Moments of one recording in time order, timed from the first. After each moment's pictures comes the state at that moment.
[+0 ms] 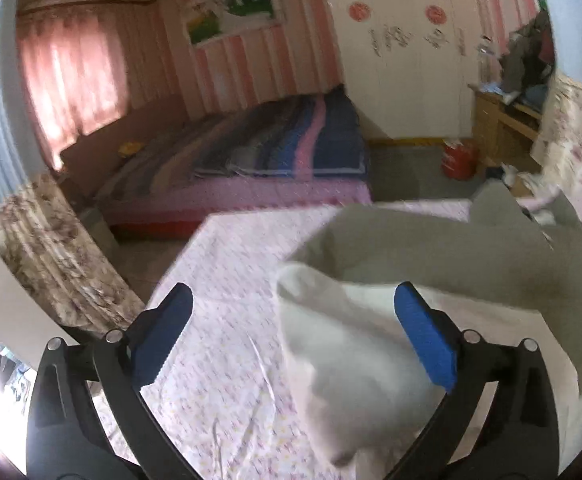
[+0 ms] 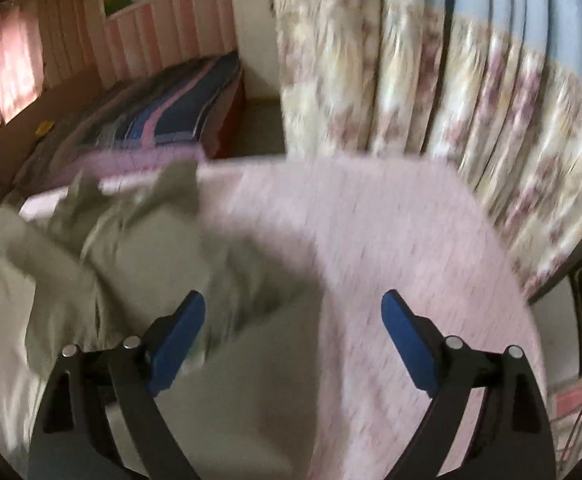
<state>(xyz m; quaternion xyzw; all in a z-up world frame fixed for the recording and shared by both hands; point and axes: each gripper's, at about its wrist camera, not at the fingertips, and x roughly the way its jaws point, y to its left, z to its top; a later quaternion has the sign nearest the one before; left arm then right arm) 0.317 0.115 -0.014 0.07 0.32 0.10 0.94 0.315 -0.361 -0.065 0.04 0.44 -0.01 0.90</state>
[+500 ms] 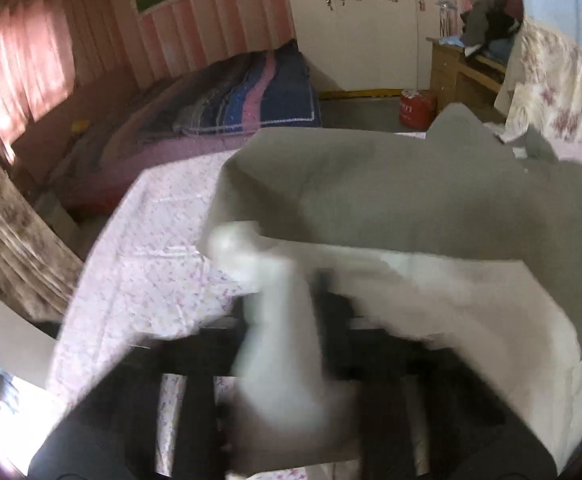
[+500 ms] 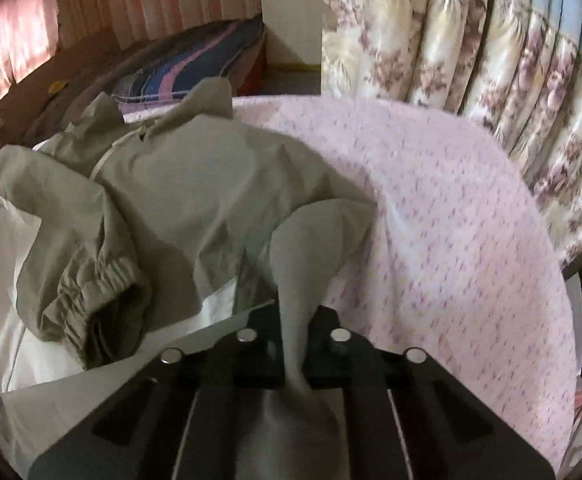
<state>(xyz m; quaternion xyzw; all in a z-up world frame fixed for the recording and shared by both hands) 0.338 0.098 -0.067 0.05 0.39 0.03 0.92 0.315 -0.329 -0.089 0.00 0.44 0.01 0.90</state>
